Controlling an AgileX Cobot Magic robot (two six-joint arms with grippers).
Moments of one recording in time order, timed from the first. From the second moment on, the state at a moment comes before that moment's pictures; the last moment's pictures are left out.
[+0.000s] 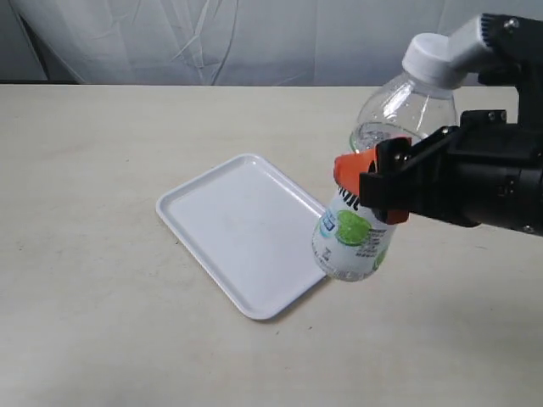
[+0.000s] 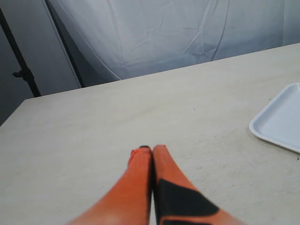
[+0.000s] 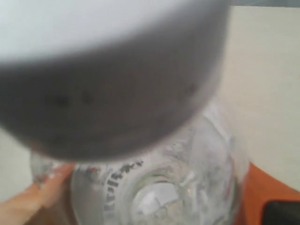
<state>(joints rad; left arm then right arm) -0.04 0.00 0.00 0.05 0.26 0.12 0.87 0.96 -0.62 -0.14 0.29 0.49</state>
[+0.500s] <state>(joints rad) -0.04 0.00 0.00 0.05 0.26 0.12 1.01 0.93 -0.73 -0.18 0.43 0.45</state>
